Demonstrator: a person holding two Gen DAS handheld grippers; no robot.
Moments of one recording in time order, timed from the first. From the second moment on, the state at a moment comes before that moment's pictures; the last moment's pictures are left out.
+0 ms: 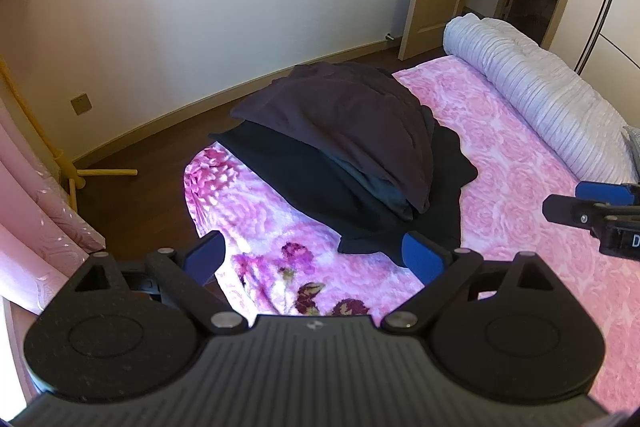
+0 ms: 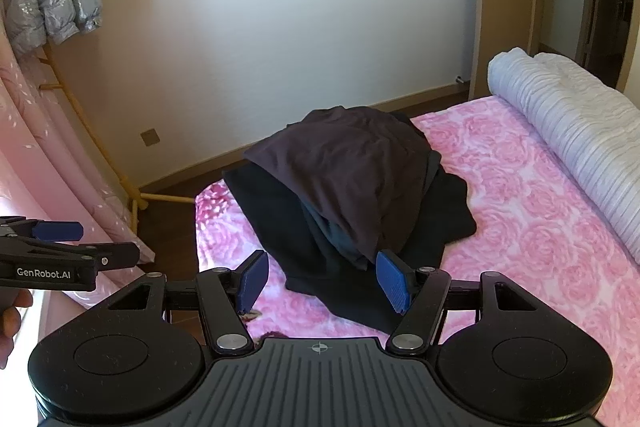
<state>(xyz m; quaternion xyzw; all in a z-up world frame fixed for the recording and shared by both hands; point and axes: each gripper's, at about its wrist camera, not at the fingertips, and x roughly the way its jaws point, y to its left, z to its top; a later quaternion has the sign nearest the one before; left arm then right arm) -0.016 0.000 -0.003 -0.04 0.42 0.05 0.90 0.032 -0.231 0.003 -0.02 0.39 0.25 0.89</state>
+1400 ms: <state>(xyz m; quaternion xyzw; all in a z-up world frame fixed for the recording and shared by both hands) -0.010 -0.030 0.003 -0.04 0.40 0.05 0.92 0.046 -0.263 -0.002 -0.01 0.39 0.26 0.88</state>
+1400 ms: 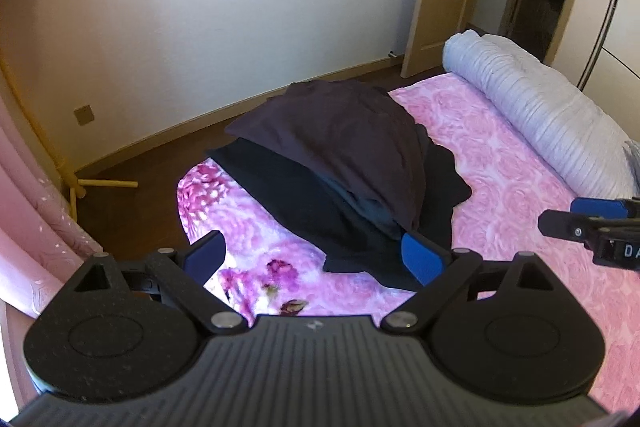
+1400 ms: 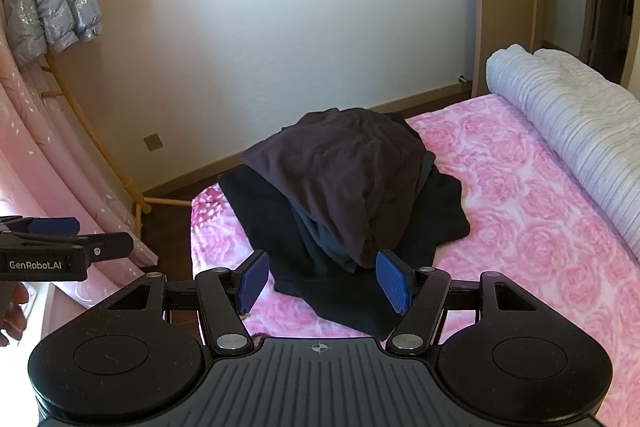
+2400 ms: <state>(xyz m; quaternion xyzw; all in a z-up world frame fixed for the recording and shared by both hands) 0.177 0.043 -0.096 0.18 0.40 -0.09 0.89 0.145 -0.223 -0.072 -0.09 0.39 0.25 0.88</state>
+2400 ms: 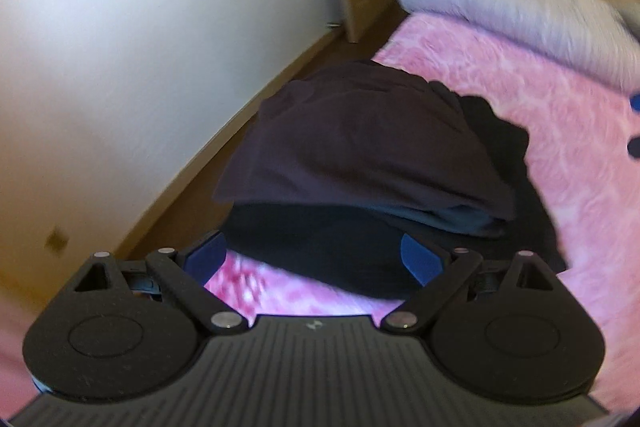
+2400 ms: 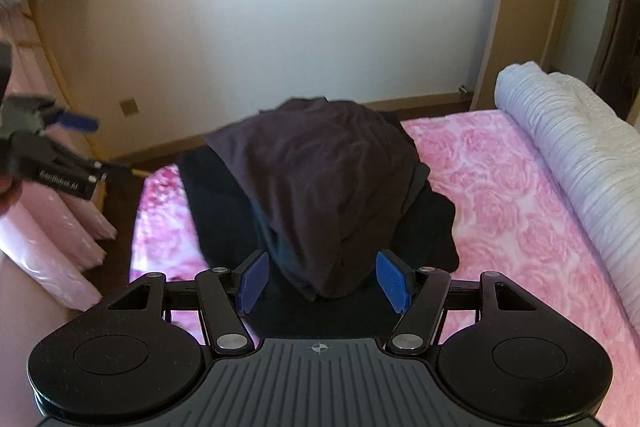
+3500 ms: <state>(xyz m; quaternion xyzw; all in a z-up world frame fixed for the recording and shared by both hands) 0.265 0.035 -0.159 0.41 0.30 -0.34 0.79 0.275 -0.220 -0.100 -0.01 0.40 0.23 0.89</state>
